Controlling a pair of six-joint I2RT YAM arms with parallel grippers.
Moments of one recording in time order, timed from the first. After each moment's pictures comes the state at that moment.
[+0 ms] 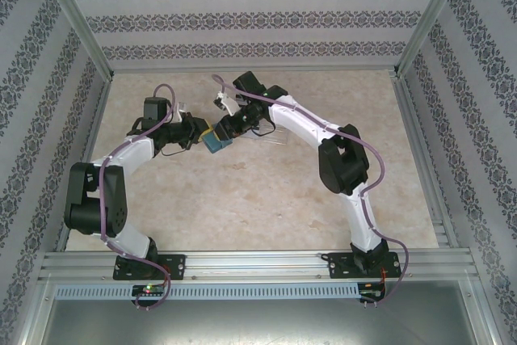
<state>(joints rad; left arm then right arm) -0.05 1.59 0.94 -0.08 0.80 -0.97 0.65 2.22 1.97 -0.79 -0.68 0.09</state>
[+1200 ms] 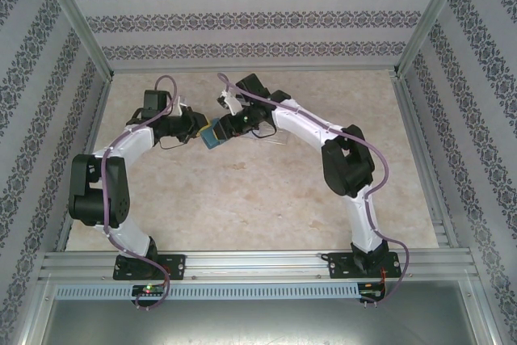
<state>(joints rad) -0.03 1.66 1.08 -0.24 0.79 -0.79 0.64 2.17 1.87 -0.65 -0.66 0.21</state>
